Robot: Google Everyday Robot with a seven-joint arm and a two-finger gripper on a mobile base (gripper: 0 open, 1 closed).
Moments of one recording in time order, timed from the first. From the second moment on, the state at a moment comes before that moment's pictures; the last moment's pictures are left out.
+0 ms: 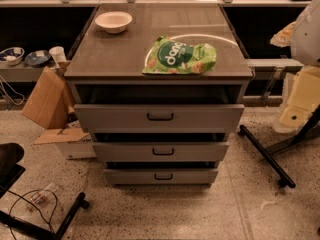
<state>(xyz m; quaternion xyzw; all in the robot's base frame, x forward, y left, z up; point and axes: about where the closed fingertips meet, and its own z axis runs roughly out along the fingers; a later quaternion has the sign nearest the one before) 0.438 -0.217 0.976 -0.60 0.78 -0.03 0.16</state>
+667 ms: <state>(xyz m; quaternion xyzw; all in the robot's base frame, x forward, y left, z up) 0.435 -0.197 0.935 -0.60 0.78 -0.02 0.14</state>
